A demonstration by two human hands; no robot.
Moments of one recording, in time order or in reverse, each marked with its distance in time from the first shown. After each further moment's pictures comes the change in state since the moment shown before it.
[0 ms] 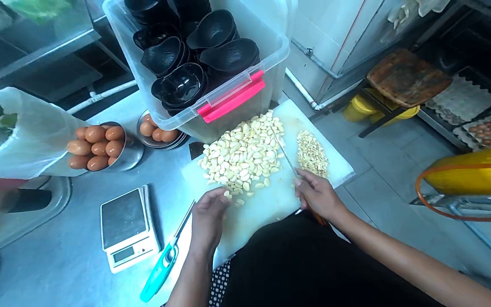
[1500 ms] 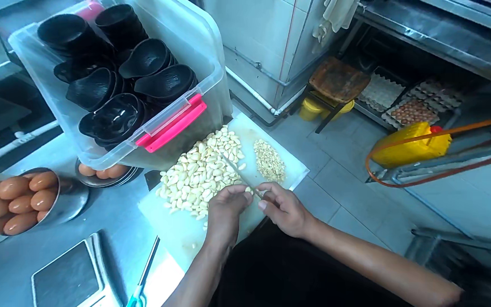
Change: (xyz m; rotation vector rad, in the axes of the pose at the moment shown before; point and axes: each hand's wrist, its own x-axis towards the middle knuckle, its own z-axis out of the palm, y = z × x) left_hand 0.010 0.000 0.131 0.070 -0.248 -0.216; right_hand -0.032 -0.018 -0.004 -0.122 -0.049 -0.339
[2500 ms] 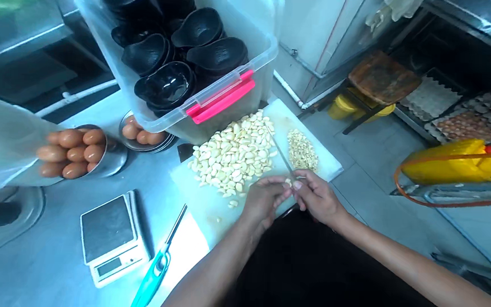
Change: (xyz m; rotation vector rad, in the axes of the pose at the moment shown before) left_hand 0.000 -0.006 0.004 -0.273 0.005 -0.332; right_hand 0.008 0.005 0.005 0.042 0.072 0.146
